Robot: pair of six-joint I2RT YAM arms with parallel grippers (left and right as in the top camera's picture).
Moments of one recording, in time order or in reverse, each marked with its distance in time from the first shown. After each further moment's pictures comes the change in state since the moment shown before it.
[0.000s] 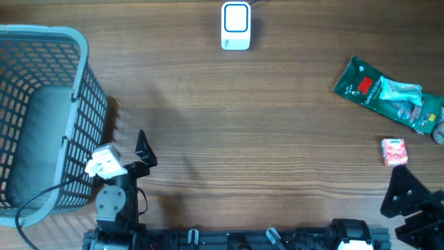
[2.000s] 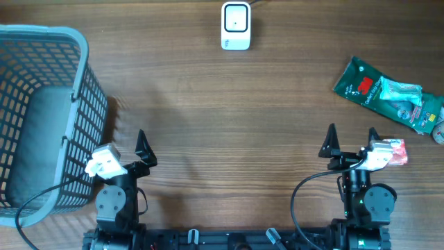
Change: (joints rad) left arm 0.000 0.000 0.000 0.000 0.000 0.000; right arm 0.001 -0.583 -1.631 1.507 -0.070 -0.430
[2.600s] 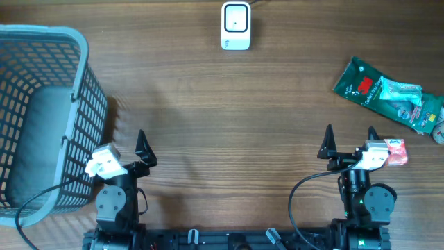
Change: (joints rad) left arm 0.000 0.000 0.000 0.000 0.000 0.000; right arm 0.000 0.000 0.000 0.000 -0.020 -0.064
